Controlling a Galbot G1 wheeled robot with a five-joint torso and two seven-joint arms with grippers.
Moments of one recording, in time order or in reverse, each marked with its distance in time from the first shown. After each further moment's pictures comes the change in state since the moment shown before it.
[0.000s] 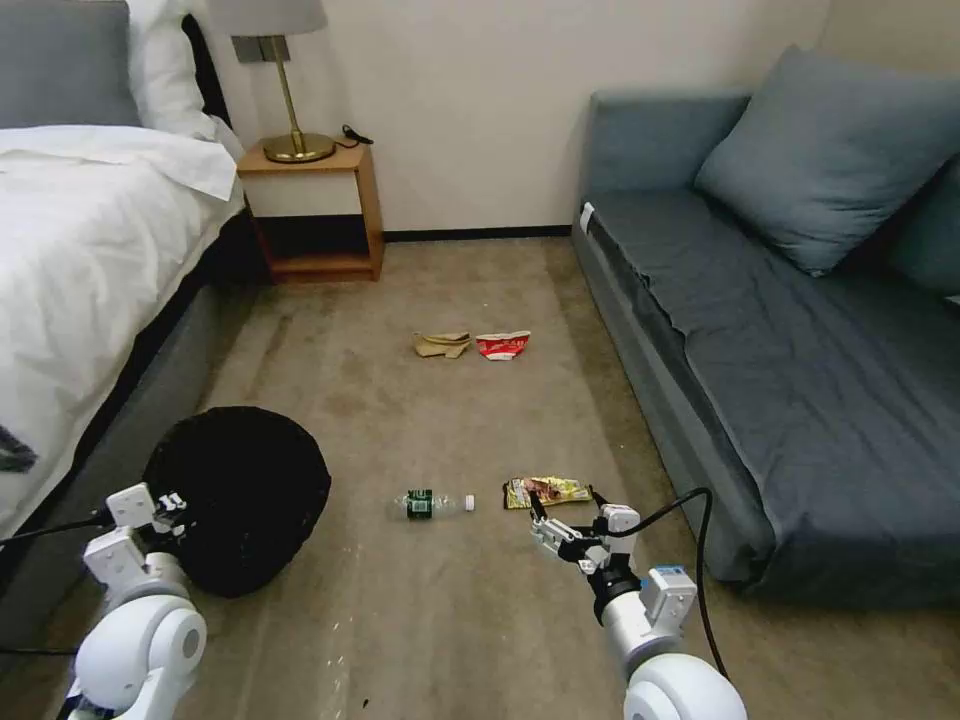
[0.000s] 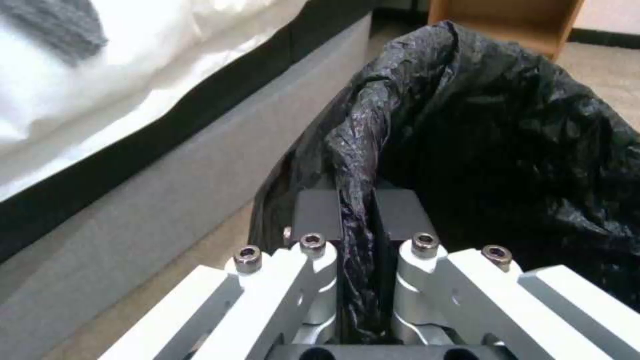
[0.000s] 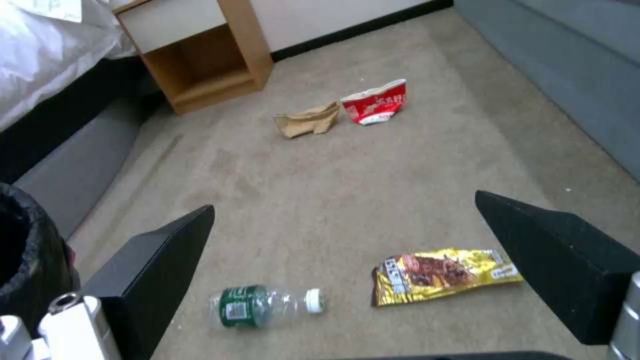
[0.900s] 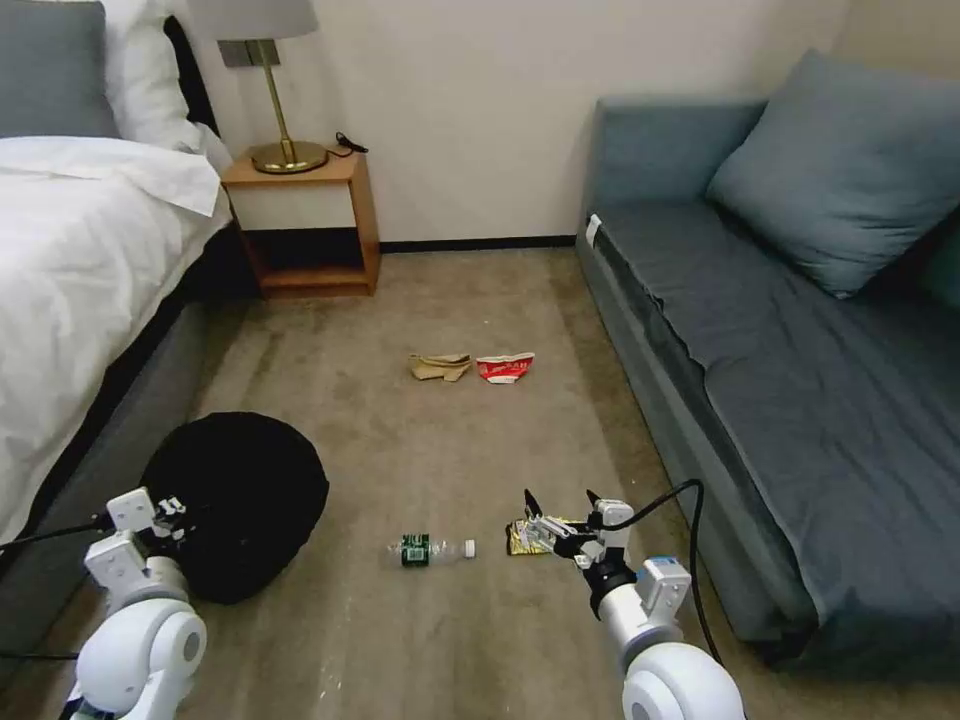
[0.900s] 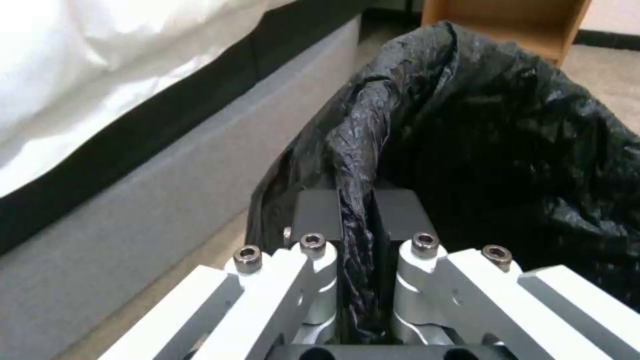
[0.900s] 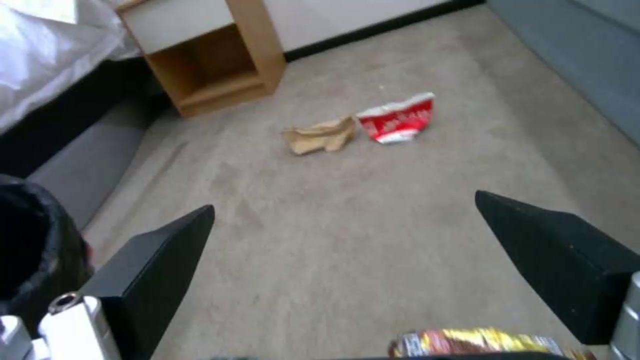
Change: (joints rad) left arm 0.016 0.003 -0.001 0.009 0.004 -0.008 0.002; right arm 0.062 -0.061 -0.024 -0.035 0.064 -0.005 -0.012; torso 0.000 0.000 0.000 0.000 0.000
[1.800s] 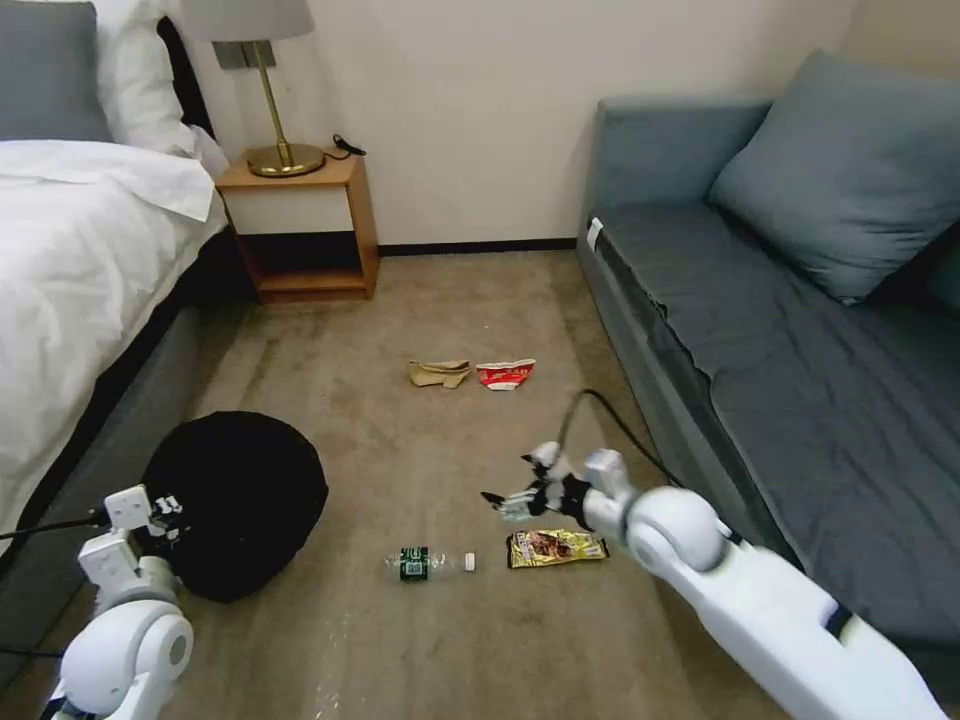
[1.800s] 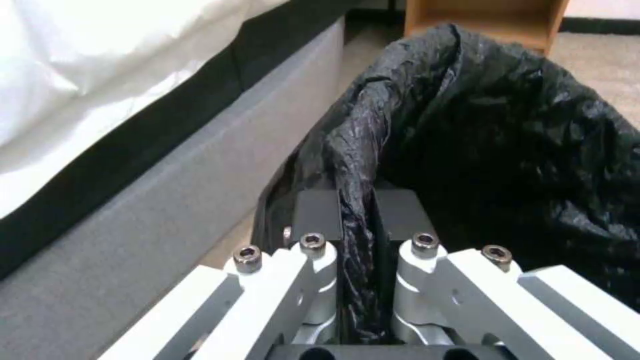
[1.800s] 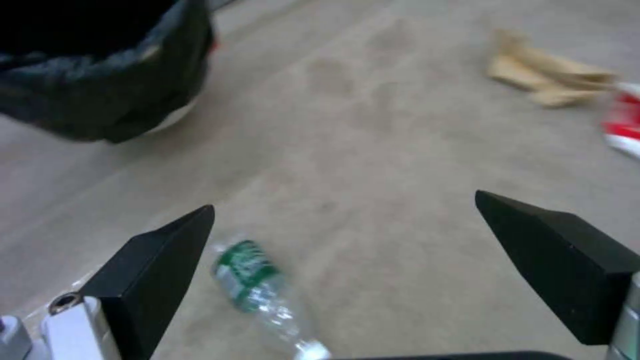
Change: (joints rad) left arm 0.009 0.050 0.006 0.018 0.007 -0.013 0.035; right arm 0.884 -0.369 -0.593 -0.456 0.221 -0.255 -0.383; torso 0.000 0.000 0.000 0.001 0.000
